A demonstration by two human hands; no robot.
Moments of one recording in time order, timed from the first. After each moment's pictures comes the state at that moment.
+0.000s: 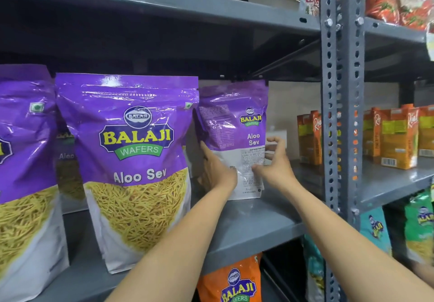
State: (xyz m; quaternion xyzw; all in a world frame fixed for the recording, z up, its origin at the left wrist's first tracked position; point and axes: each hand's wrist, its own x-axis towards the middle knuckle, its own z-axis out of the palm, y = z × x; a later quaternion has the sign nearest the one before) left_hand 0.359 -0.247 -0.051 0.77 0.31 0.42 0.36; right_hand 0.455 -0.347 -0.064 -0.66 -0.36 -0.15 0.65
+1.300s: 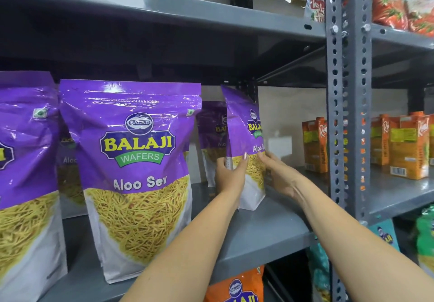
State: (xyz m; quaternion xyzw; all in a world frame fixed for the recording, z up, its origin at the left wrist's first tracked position) left_hand 0.380 -0.254 -0.054 0.63 0.16 0.43 0.63; right_hand 0.492 -0.342 -0.055 -0.57 -0.36 0.20 0.71
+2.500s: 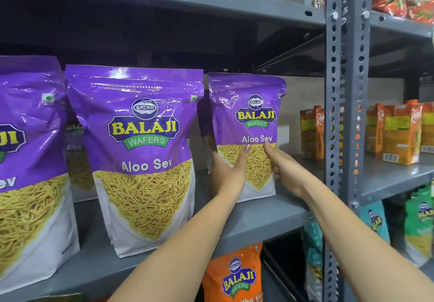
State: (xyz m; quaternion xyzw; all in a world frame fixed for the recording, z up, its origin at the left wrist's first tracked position) left_hand 0.346 -0.262 -0.071 0.71 0.23 0.45 0.49; right_hand 0.445 -0.374 -0.067 -0.62 -0.36 0.14 0.68
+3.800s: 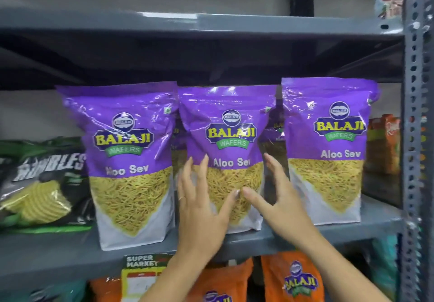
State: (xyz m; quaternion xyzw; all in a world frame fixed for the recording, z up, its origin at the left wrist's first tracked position) left_hand 0.127 -0.203 -0.101 0.78 0.17 0.59 0.12; right_hand 0.247 -0.316 -0.089 -0.61 -0.51 -0.12 0.59
